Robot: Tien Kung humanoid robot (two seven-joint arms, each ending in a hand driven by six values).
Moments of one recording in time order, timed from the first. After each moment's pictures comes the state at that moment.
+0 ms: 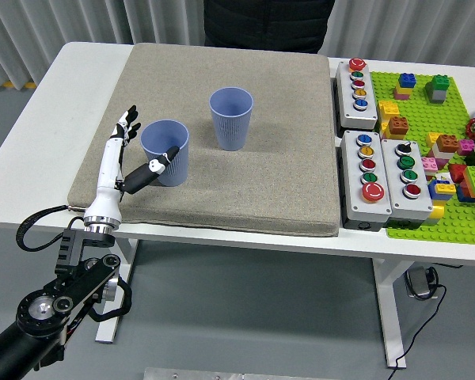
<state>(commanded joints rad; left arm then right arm) -0.27 0.12 -1.05 -1.11 1.23 0.50 -0.45 0.16 -0.08 1.89 0.20 -1.82 -0.06 -0.21</state>
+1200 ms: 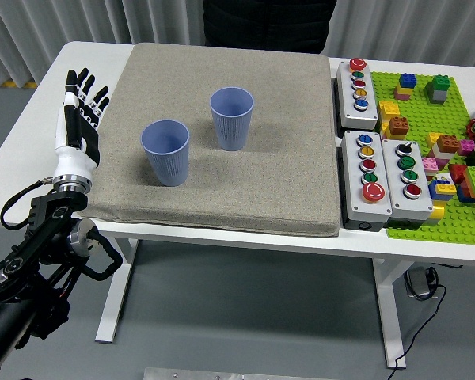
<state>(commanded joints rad) -0.33 0.12 -1.24 -1.17 0.77 0.24 -0.39 0.17 -0.08 1.89 0.20 -1.80 -0.06 -0.21</state>
